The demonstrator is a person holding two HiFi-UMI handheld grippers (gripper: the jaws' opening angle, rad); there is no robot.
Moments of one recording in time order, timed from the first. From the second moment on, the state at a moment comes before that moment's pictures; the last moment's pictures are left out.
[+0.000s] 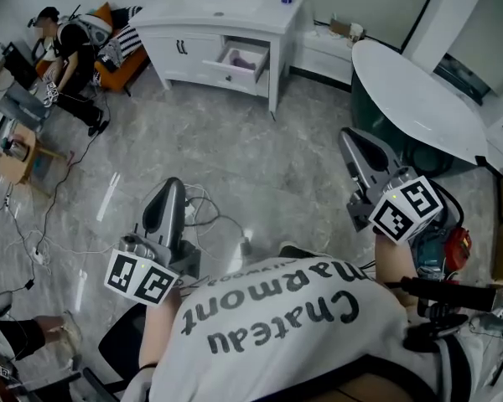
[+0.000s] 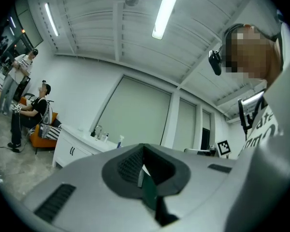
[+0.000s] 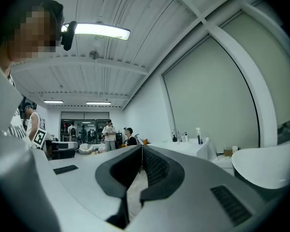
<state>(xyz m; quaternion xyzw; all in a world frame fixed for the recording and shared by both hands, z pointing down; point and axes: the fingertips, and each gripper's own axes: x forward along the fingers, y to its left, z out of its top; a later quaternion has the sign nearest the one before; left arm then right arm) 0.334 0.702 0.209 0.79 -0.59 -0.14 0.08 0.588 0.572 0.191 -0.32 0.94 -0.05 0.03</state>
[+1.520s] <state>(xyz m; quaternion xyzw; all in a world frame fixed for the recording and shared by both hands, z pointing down) 0.250 0.525 0.253 0.75 -0.64 -0.09 0.10 0.480 0.362 0.222 -0.27 0.96 -0.09 0.02</state>
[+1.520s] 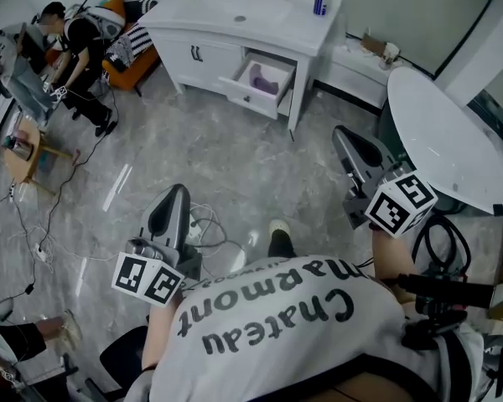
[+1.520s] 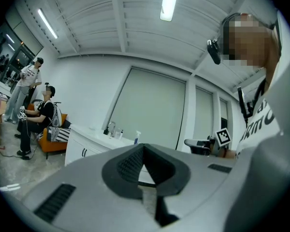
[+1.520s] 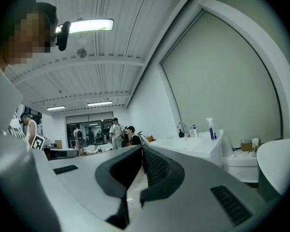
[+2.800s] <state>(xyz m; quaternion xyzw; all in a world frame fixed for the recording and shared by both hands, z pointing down) 0.221 0.304 0.266 0.72 -0.68 -0.10 0.11 0.431 0.124 0.236 -0.22 0.97 -0.10 0.01</state>
